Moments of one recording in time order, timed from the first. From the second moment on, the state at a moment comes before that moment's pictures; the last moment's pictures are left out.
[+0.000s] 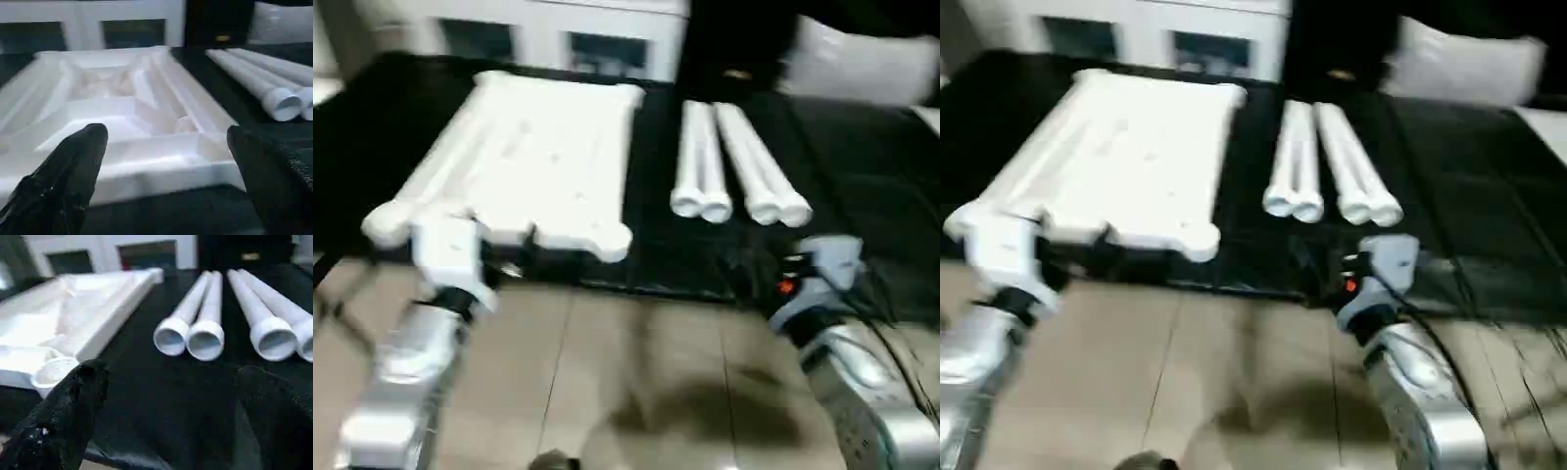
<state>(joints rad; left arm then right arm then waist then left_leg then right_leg) -0.04 0.26 0.02 -0.37 -0.19 0.44 -0.10 -0.01 -0.20 0.00 -0.32 0.34 0.47 0.12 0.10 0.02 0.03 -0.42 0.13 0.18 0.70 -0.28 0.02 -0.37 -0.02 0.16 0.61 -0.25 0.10</state>
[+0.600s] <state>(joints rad) -0.06 0.22 0.04 -0.33 -0.14 0.43 -0.05 -0.12 -0.15 -0.02 -0.25 0.30 0.54 0.08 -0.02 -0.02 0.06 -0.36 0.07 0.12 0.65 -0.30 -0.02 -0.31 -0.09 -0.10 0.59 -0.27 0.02</state>
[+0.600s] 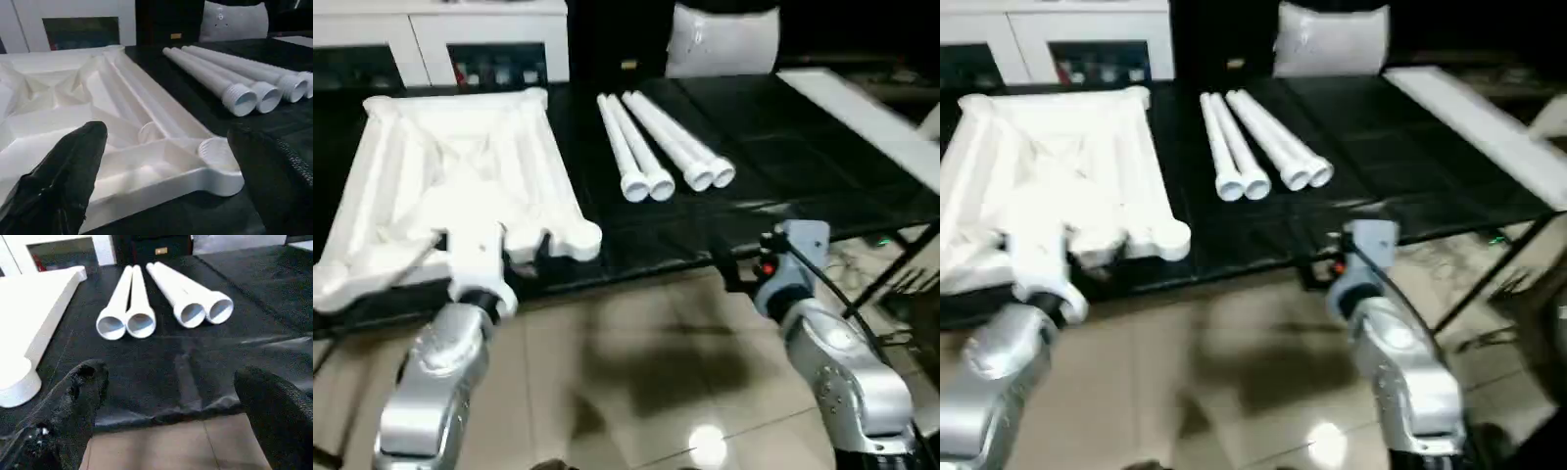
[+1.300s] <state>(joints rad) -0.15 0.22 0.02 -0.22 -0.04 0.40 -0.03 -0.23 -0.21 0.08 -0.14 0.27 0.46 0.28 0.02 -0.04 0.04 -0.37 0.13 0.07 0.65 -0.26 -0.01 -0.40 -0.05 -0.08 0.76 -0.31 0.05</state>
